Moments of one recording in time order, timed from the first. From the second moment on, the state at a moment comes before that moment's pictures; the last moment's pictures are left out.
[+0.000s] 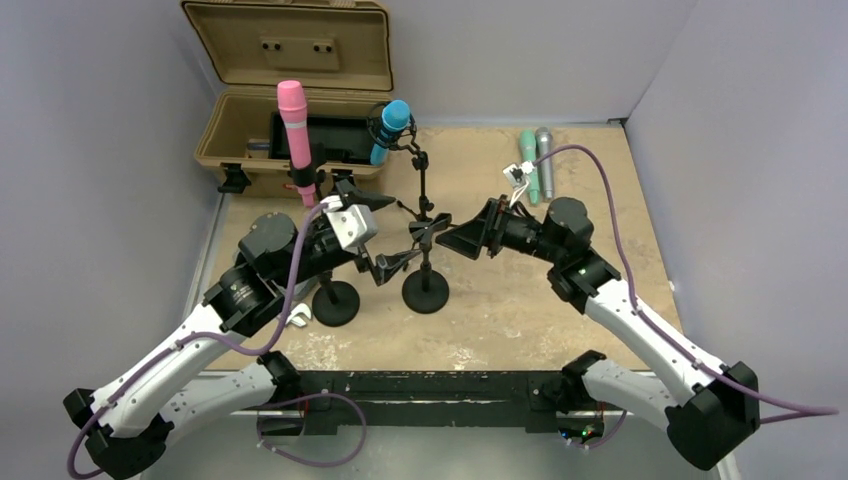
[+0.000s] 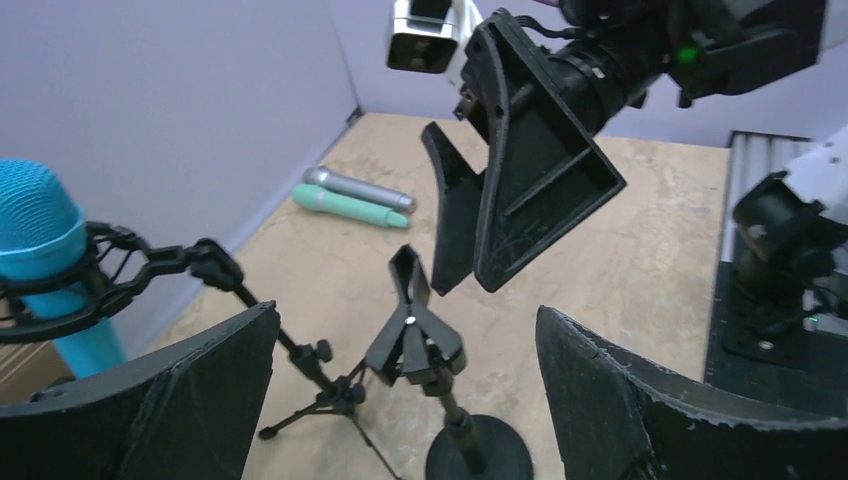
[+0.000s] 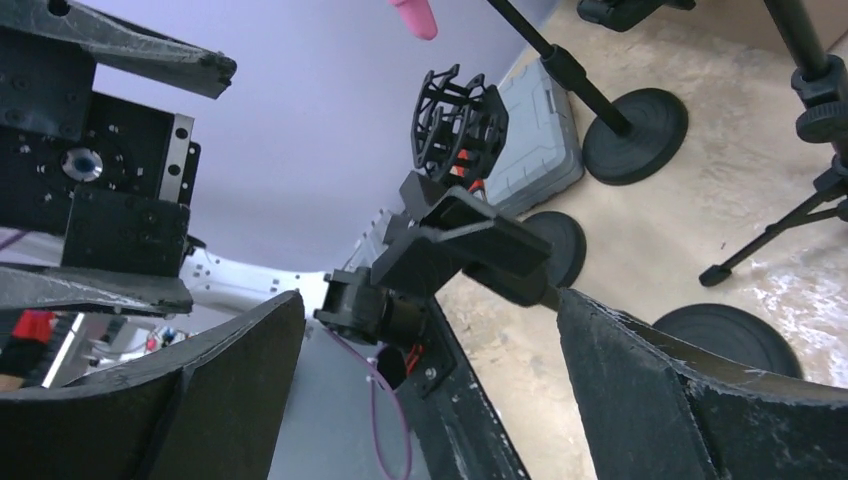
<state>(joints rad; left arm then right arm) -0.79 0.83 0.98 -0.13 0.33 0.20 0.52 0.98 0.77 0.17 -0.61 0.80</state>
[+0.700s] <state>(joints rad) -0.87 0.80 0.95 -0.12 -0.11 0.32 0.61 1.13 0.71 0.39 -0.42 1.03</state>
